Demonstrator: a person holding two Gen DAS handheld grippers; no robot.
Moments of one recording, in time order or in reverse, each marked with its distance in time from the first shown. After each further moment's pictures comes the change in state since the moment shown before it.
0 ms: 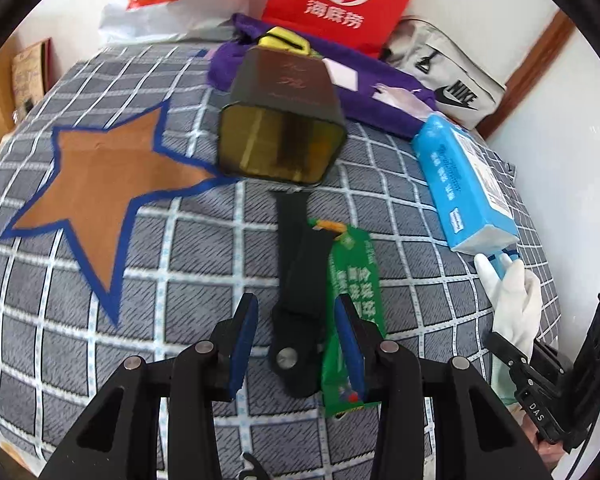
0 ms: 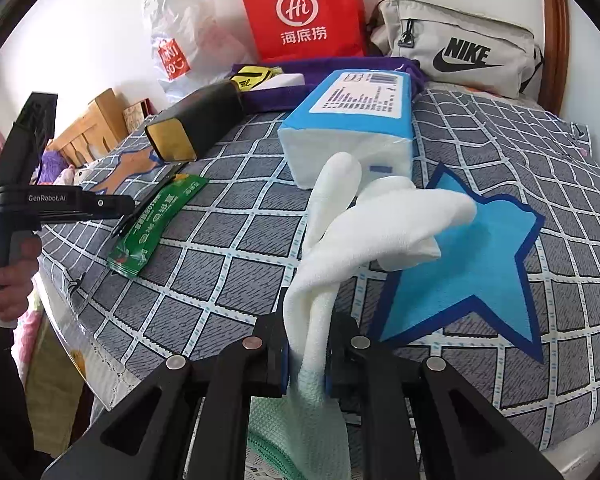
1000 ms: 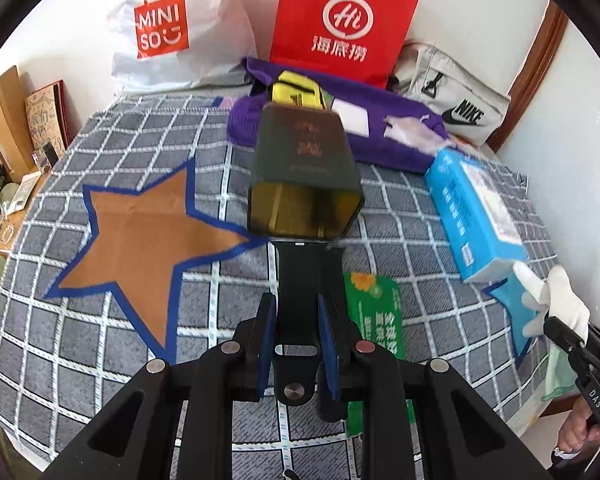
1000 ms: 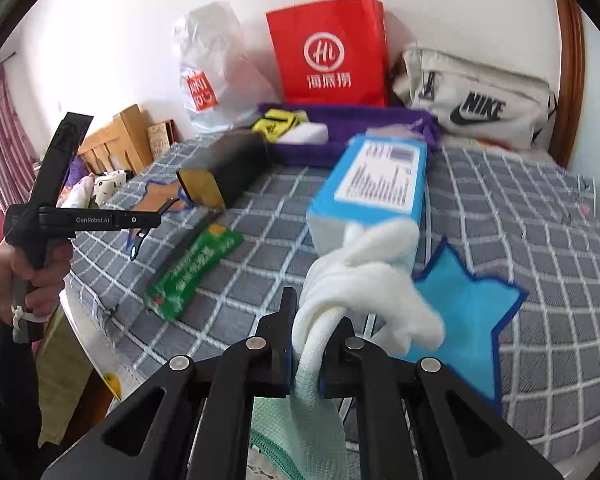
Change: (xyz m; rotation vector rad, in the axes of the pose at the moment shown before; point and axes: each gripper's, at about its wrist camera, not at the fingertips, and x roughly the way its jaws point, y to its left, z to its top) left arm -0.033 0.005 0.028 0.038 -0.088 0.086; right arm -0.043 0.010 0.046 -0.074 -0.106 0.047
